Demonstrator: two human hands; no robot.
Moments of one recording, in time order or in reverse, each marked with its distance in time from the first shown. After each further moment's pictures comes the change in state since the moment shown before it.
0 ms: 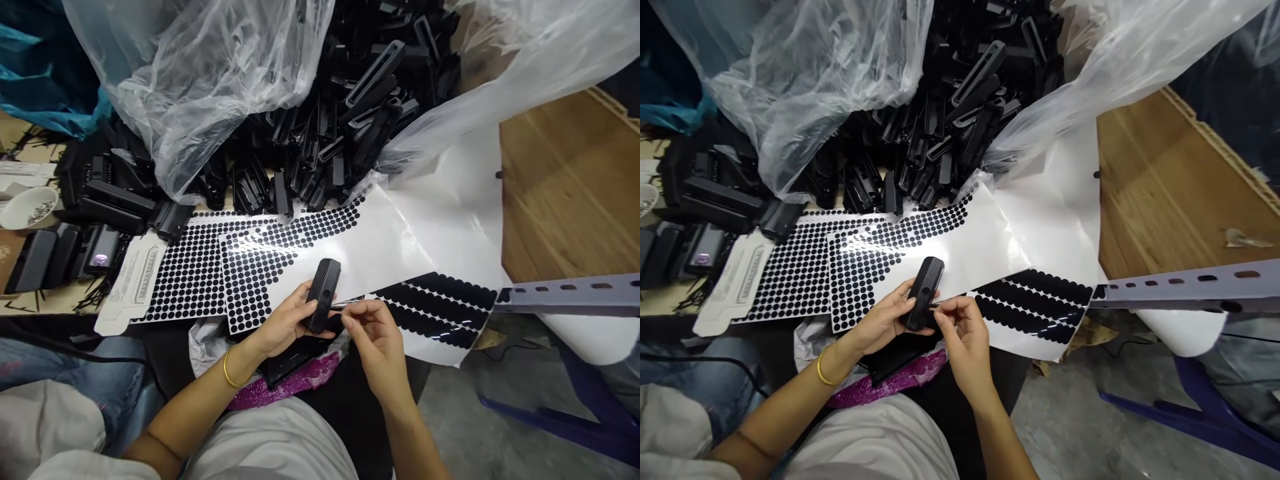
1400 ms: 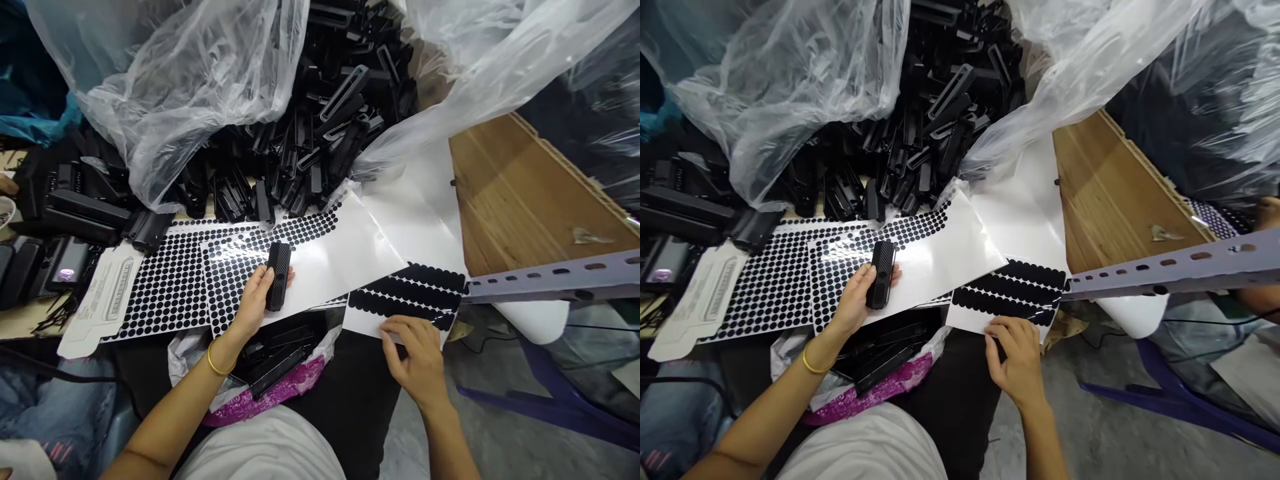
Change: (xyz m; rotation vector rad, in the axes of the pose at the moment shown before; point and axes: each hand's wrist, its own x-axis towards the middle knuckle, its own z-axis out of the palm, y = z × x) left_hand 0.029 0.009 -0.021 0.054 0.388 0.416; right_hand -0.008 0.029 -0.107 -1.097 0.051 -0.679
